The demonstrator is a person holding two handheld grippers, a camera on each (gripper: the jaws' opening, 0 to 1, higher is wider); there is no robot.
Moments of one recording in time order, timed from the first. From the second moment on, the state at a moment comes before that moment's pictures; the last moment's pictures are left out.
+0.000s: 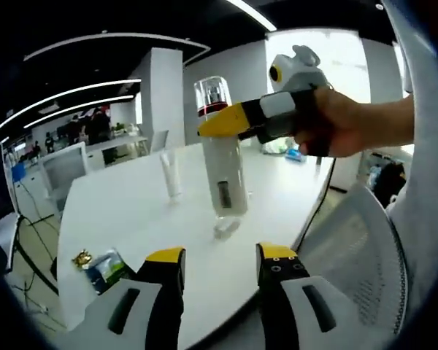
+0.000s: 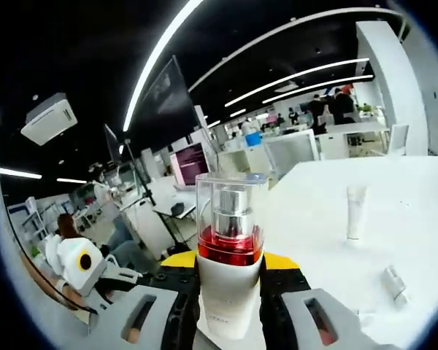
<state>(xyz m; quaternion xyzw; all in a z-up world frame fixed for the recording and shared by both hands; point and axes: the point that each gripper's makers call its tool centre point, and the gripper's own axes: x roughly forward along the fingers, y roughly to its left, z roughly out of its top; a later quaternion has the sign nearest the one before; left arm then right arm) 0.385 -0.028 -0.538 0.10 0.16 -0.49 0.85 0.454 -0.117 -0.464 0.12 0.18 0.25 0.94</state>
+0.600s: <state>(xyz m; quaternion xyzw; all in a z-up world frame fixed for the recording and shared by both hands) 0.387 -0.024 -0.559 0.14 0.19 -0.48 0.84 0.508 -0.188 -0.481 0.11 0.18 0.19 0.96</state>
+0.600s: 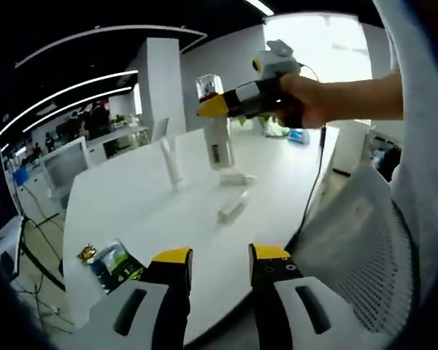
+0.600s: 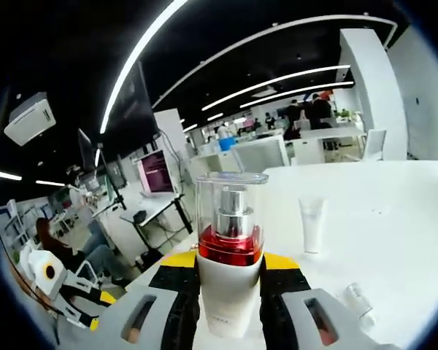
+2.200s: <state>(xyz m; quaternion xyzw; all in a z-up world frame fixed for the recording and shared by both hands) 0.391 -0.014 -0.584 0.20 0.23 -0.46 0.83 0.627 -0.313 -0.559 0.05 0.26 0.09 0.96</state>
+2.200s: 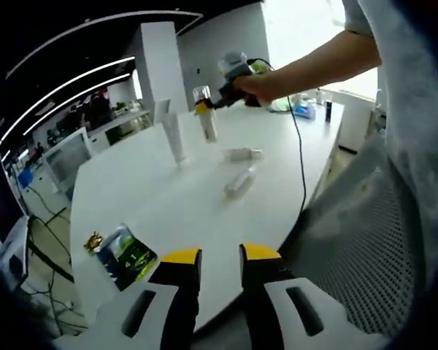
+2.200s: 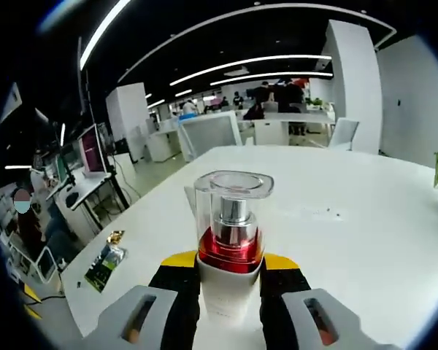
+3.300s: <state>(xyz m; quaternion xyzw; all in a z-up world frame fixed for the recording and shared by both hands) 0.391 -0.008 -0.600 0.23 0.26 -0.45 0.82 0.673 -0.359 -0.603 0.03 0.29 0.05 0.96</state>
